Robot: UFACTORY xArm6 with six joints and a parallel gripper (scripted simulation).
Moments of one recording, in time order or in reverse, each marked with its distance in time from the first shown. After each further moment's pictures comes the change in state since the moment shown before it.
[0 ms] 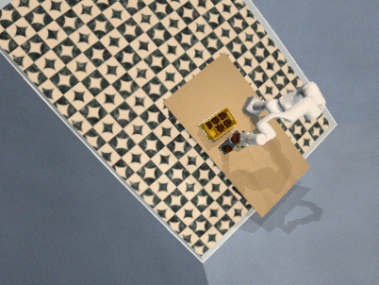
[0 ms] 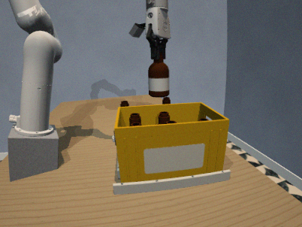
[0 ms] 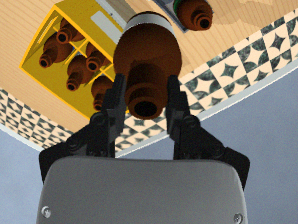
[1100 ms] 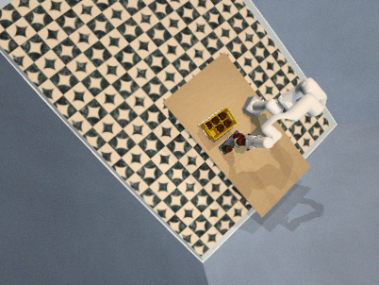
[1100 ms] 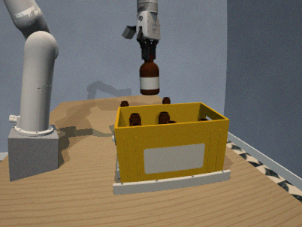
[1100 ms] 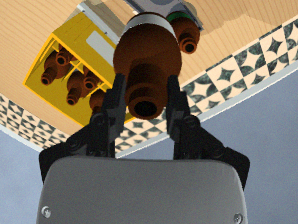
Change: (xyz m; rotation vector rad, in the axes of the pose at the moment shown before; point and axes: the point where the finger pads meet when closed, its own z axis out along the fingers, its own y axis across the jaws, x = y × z) arm 0.051 0.019 0.000 0.000 0.000 0.000
